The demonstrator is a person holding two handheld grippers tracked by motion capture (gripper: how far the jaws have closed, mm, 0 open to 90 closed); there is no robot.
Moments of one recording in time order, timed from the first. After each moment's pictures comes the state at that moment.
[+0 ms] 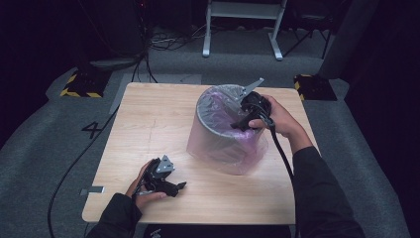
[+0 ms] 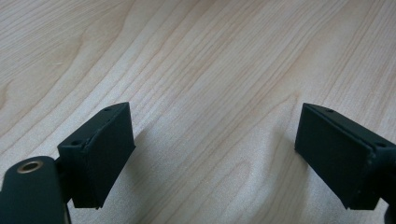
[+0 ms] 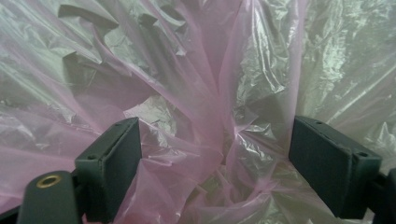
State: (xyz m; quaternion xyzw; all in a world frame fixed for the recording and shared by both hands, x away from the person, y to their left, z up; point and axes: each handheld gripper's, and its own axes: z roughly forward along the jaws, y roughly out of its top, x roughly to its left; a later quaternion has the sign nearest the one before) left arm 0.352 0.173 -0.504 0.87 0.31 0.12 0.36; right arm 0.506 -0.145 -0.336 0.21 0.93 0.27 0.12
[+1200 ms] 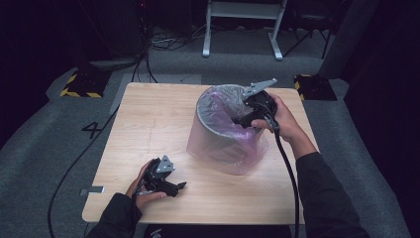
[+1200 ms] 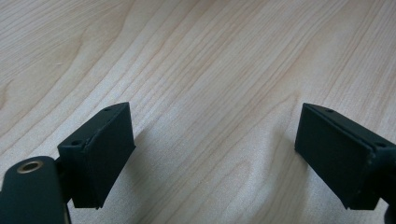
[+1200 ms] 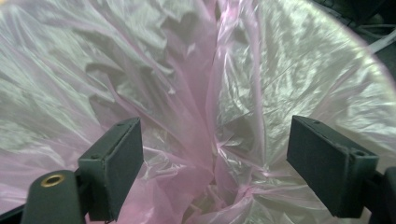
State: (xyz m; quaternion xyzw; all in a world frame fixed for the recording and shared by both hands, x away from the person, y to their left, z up) left arm 0.352 0.173 -0.504 0.87 0.31 0.12 0.36; right arm 0.487 -0.156 -0.320 0.24 0.89 0.35 0.18
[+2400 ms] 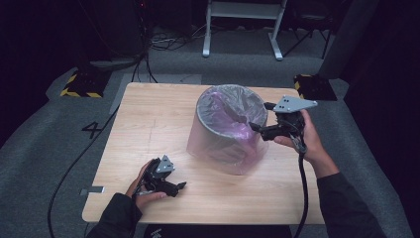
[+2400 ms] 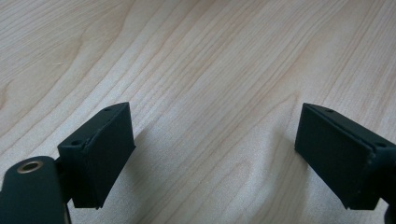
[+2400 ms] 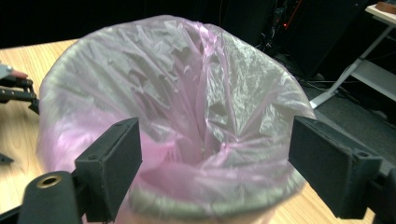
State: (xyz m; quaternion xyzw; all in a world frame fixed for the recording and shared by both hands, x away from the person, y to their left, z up) left arm 0.352 0.173 -0.504 0.87 0.31 0.12 0.36; right arm 0.420 -0.212 -0.311 0.23 0.83 0.44 0.26
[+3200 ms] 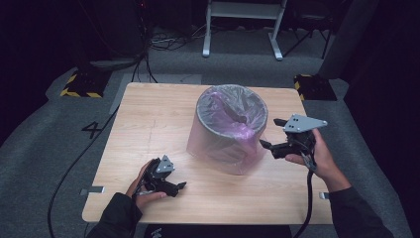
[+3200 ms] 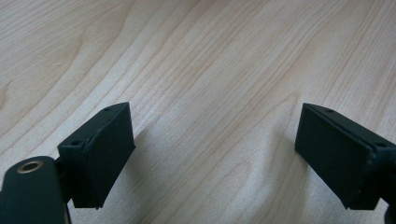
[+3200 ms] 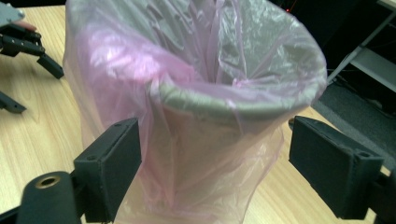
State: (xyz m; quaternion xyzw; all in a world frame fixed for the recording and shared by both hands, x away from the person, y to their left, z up) left arm 0.352 0.173 -0.504 0.87 0.31 0.12 0.36; right arm 0.389 -0.240 -0.337 0.23 0.84 0.41 0.25
